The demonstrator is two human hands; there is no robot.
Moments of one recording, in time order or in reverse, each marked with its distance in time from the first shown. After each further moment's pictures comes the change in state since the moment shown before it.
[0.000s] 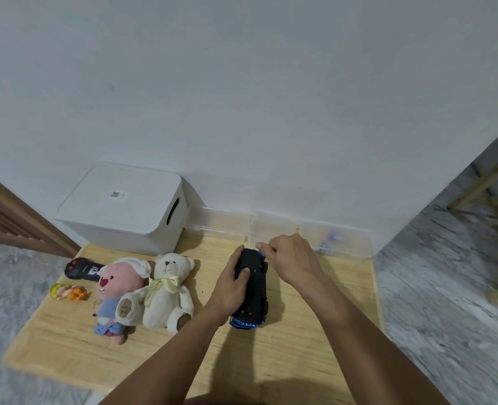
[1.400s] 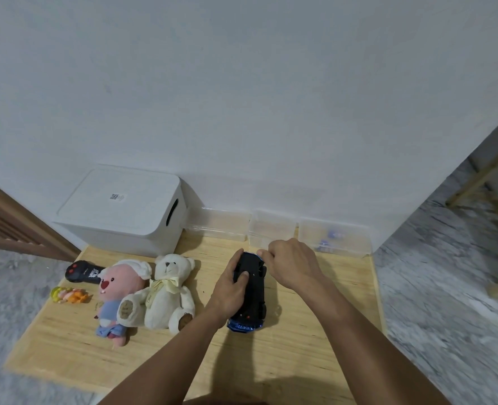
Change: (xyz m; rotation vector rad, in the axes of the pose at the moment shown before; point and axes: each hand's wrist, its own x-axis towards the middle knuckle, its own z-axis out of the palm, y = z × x) left_hand 0.004 -0.010 -0.007 0.065 -0.010 0.003; right_hand -0.005 0.003 0.009 -0.134 -0.008 -0.012
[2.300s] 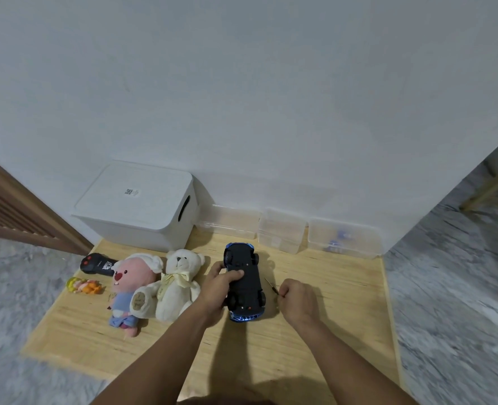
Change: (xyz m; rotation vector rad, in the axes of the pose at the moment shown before) left_hand -0.009 -0.003 -0.031 -0.436 0.102 -0.291; right_hand -0.021 0.028 0.121 0.301 0.006 0.334
